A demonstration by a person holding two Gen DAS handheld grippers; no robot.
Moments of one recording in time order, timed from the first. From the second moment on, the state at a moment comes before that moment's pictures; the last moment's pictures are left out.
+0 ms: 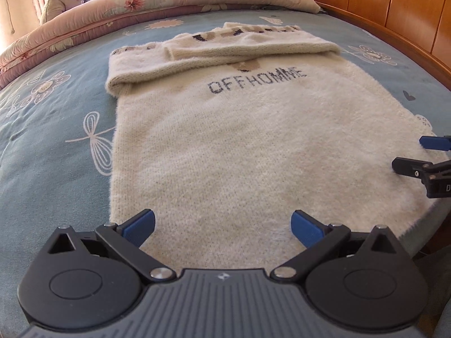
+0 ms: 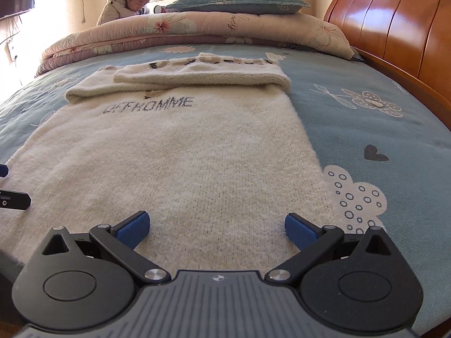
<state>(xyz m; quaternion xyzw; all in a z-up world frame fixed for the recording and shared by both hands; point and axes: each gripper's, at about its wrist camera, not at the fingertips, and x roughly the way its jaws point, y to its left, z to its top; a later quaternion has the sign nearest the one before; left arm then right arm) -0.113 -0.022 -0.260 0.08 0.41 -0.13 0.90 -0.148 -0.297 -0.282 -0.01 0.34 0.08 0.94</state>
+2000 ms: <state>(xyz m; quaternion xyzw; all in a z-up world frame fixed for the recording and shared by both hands) 0.093 0.039 -0.263 -0.19 0.46 -0.11 0.86 -0.148 -0.279 -0.290 0.03 0.29 0.11 0.95</state>
